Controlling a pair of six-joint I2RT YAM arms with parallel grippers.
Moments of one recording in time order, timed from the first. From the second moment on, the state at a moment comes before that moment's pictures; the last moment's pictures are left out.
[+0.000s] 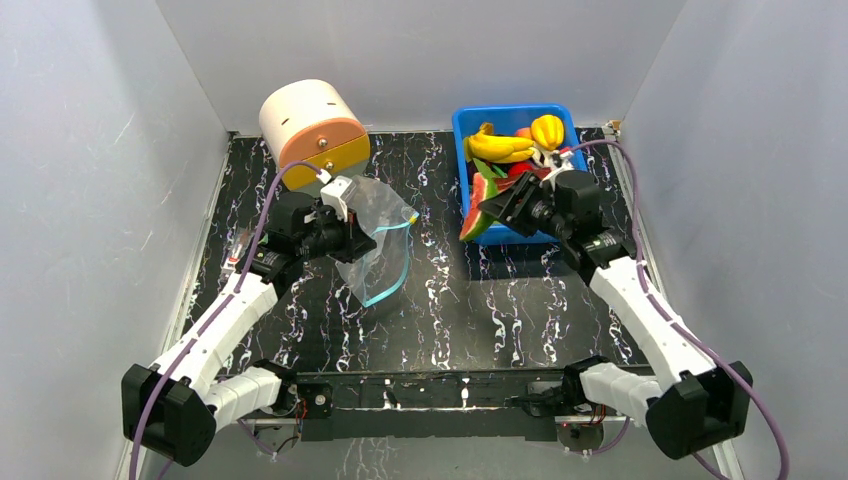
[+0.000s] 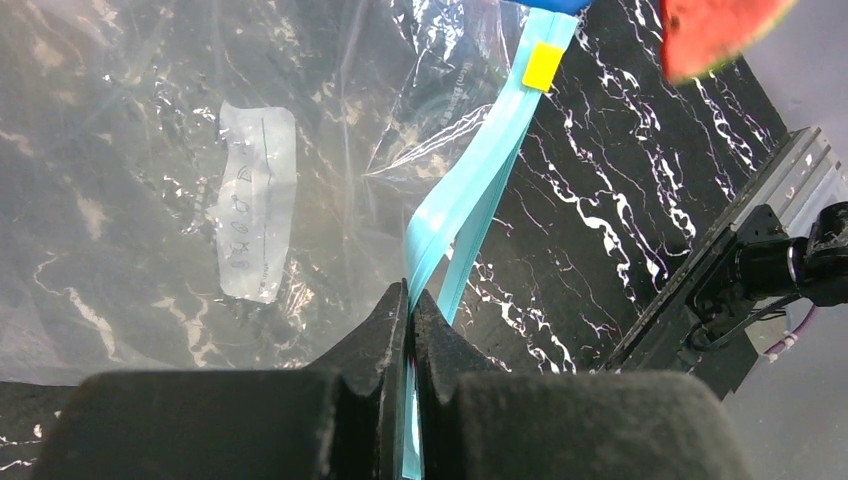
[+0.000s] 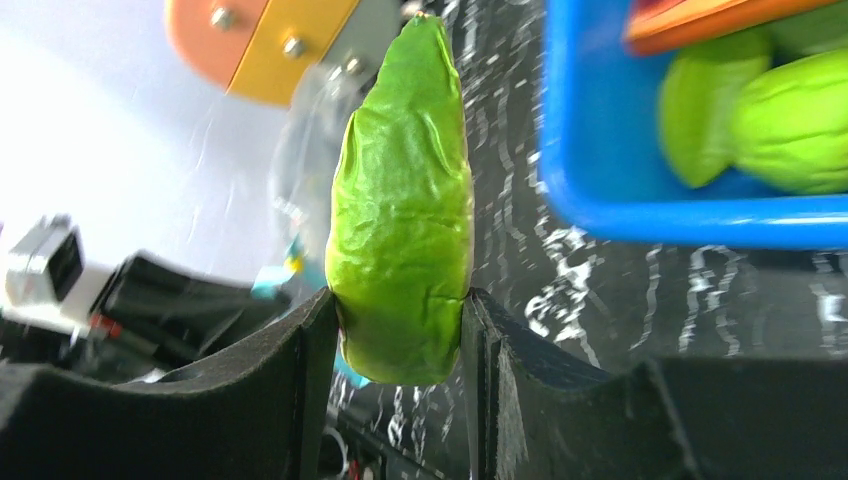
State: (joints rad) left arm -0.38 1.06 0.83 -0.32 0.45 -0.17; right arm 0.26 1.10 0.95 -0.26 -0.29 0.84
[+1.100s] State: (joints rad) left arm -0.38 1.07 0.85 -0.28 0.58 -0.36; right arm 0.75 1.02 0.80 -0.15 -0.35 0.92
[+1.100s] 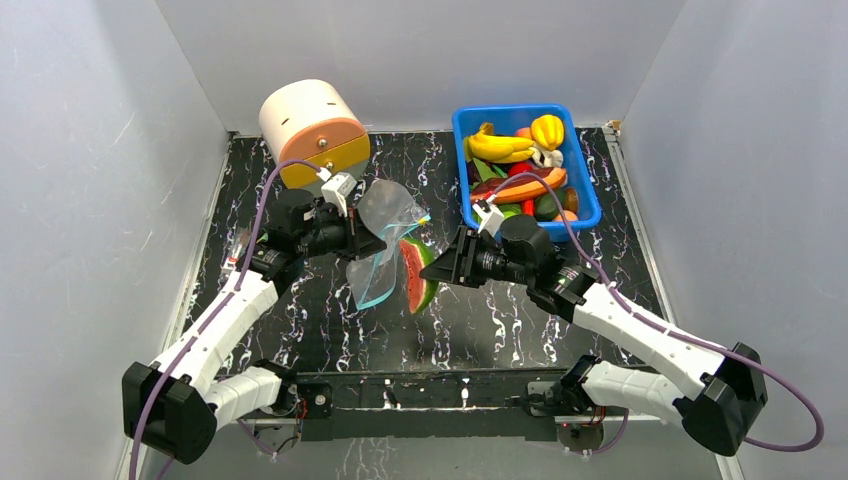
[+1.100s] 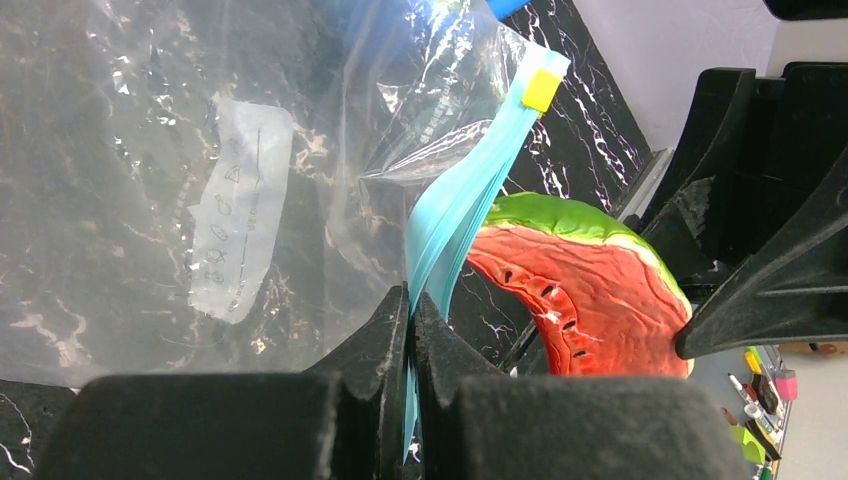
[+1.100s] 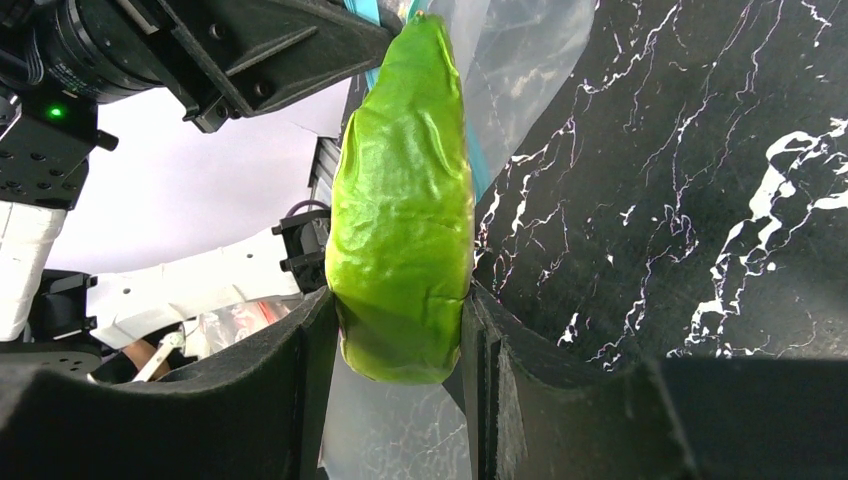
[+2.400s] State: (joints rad) left arm -0.38 1.09 0.83 -0.13 0.75 -0.56; right arm 0.77 1.10 0.87 -0.21 -0.17 0.89
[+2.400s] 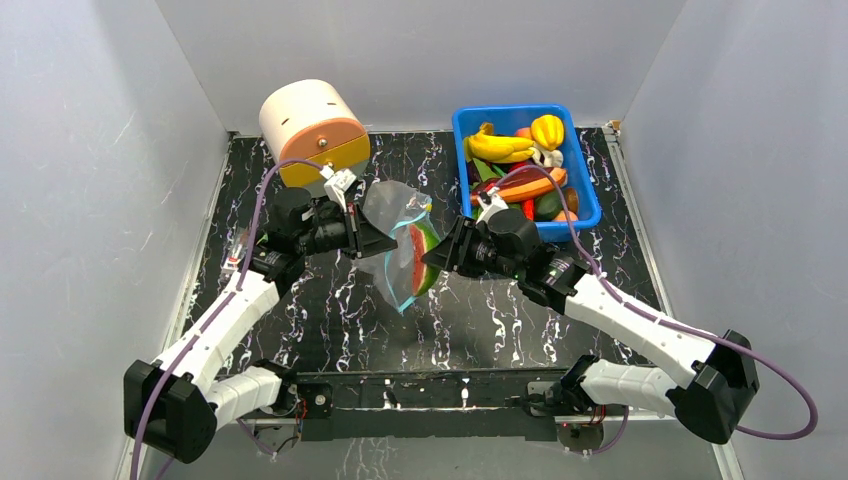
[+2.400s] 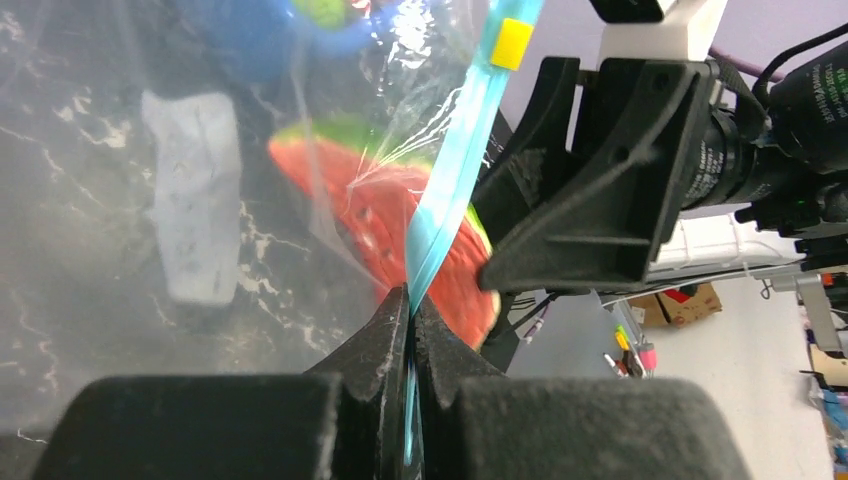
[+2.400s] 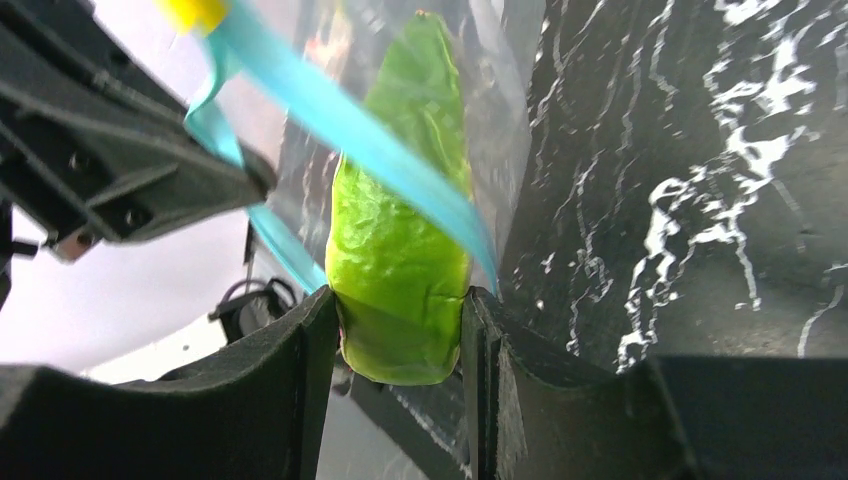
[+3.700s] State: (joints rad) left arm -0.38 1.10 0.78 0.12 0.88 -0.76; right arm 0.79 1.22 0.81 0.04 -0.10 0.76
